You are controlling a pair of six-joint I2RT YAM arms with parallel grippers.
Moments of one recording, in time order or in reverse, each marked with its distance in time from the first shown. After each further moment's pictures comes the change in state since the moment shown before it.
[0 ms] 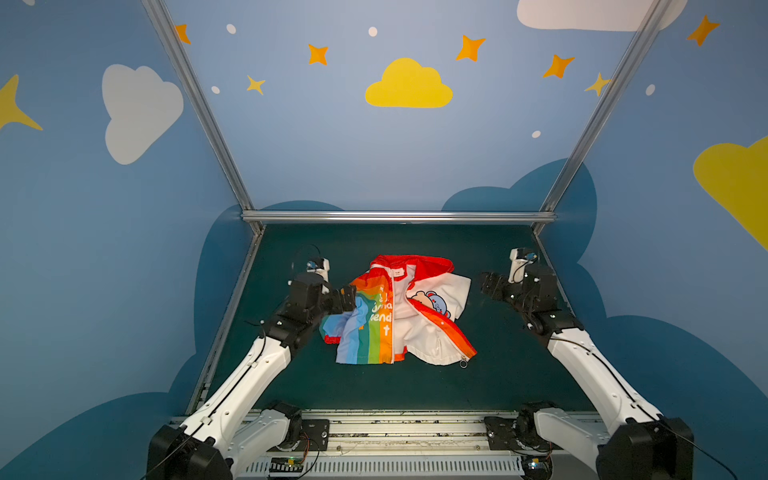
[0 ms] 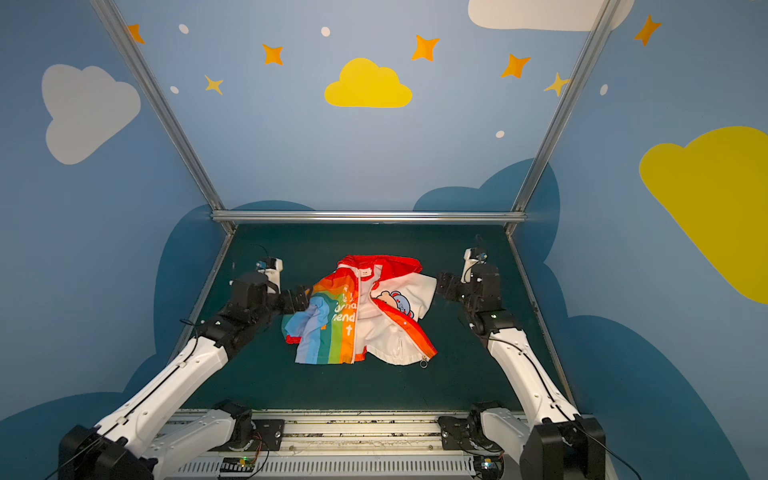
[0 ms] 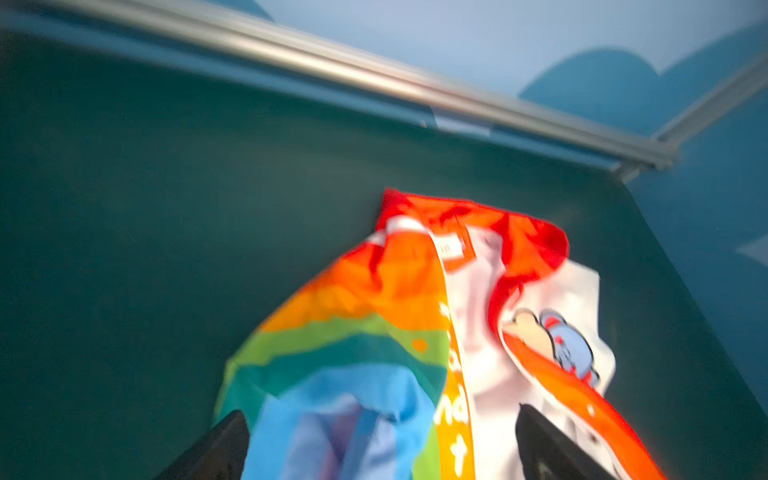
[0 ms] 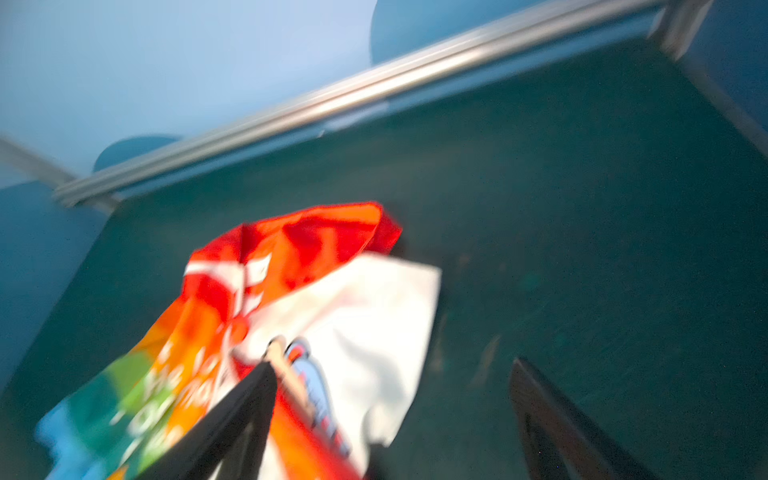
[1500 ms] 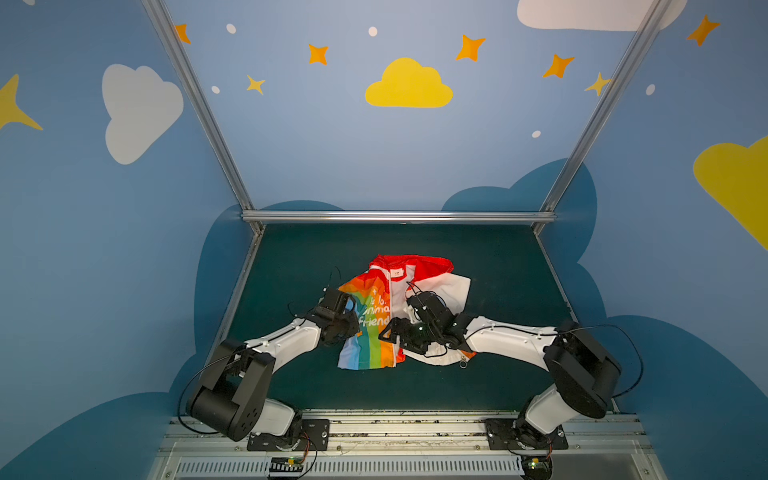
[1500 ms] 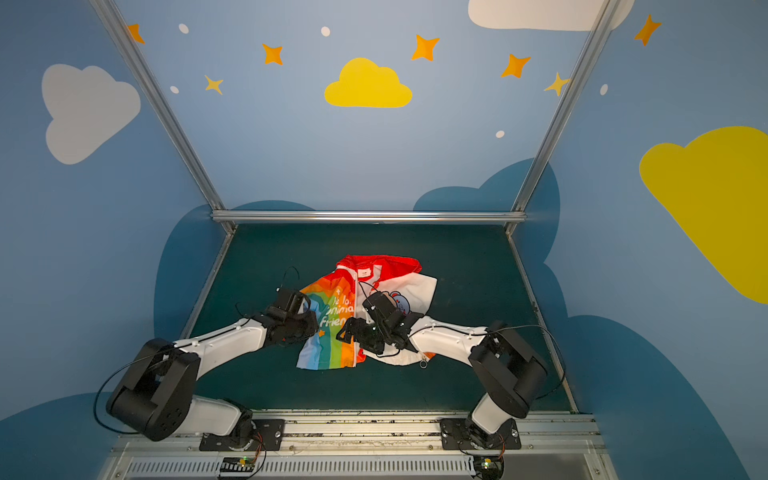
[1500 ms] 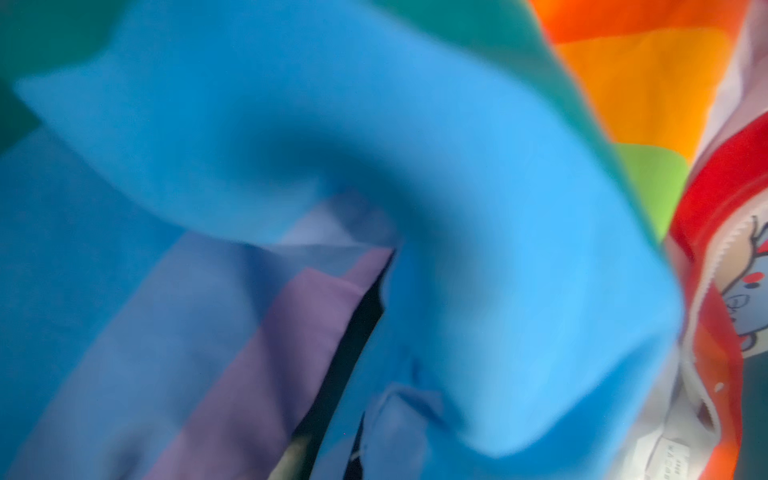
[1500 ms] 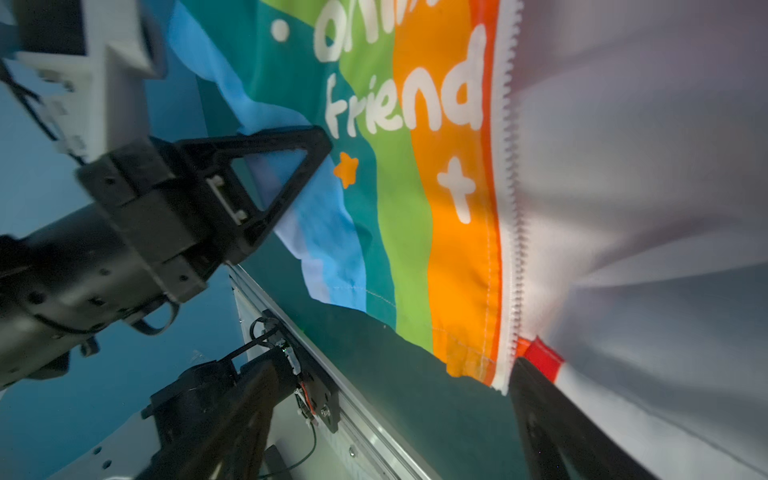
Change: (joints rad) left arm -0.004 0.416 -0.084 0.103 0.104 -0.273; right arm 0.671 0.523 0.128 0.158 -0.264 0.640
